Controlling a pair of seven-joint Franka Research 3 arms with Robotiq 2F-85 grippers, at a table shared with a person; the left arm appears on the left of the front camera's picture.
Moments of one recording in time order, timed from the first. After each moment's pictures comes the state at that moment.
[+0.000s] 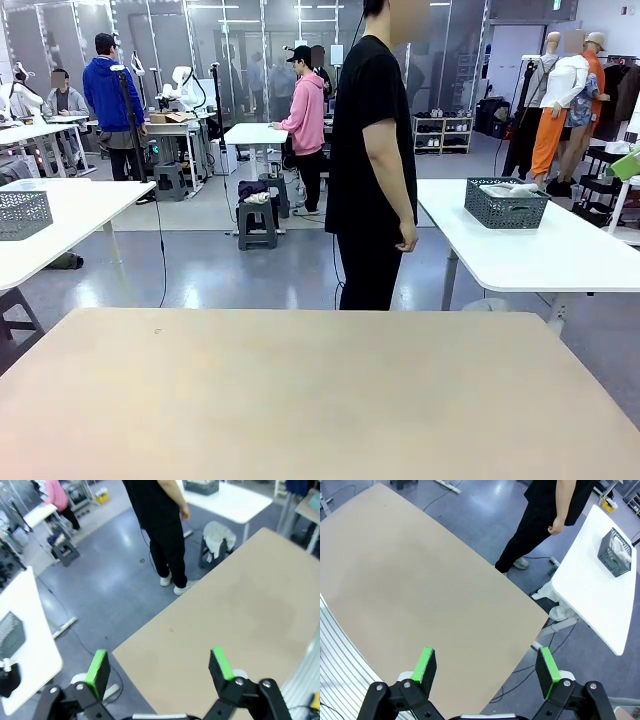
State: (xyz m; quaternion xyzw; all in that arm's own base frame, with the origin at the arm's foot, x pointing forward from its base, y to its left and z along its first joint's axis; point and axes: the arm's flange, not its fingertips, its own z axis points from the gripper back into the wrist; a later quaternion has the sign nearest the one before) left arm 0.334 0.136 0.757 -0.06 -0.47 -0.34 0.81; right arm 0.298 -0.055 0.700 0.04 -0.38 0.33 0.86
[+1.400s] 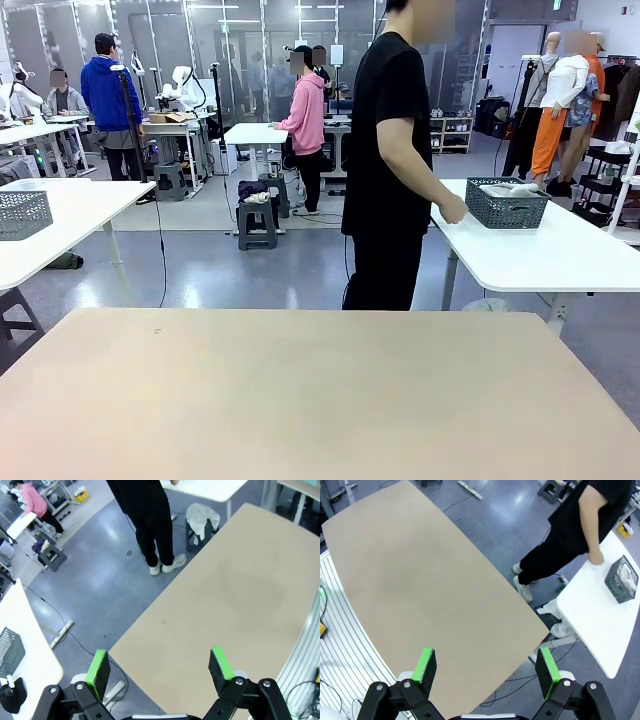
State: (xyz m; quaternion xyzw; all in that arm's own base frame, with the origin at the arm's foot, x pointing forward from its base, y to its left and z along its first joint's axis) left arm 0.336 0.116 0.755 -0.05 -0.44 -0.41 0.79; right arm 0.289 -0.059 0.750 0.06 -0.38 0.40 0.83
